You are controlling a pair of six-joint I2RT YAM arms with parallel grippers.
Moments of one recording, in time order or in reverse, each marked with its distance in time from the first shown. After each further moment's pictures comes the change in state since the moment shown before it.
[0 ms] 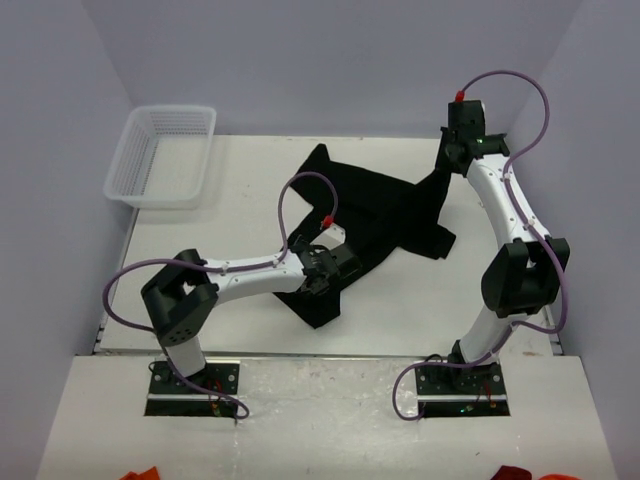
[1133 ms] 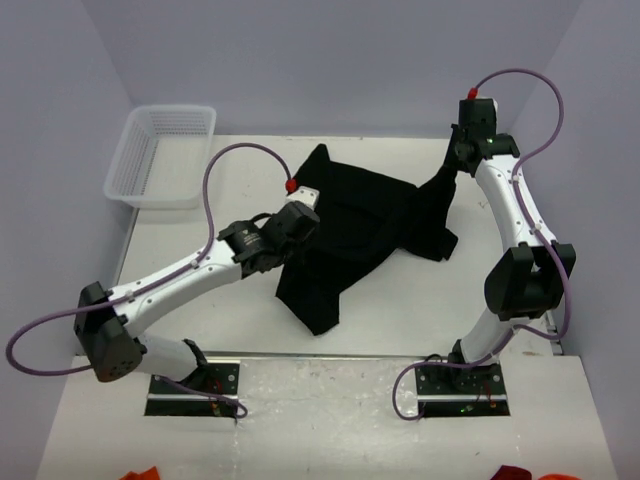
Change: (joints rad) left arm 0.055 -0.409 0.077 -0.048 0.331 0.017; right arm -0.041 -0.028 0.002 -0.003 0.004 0.014
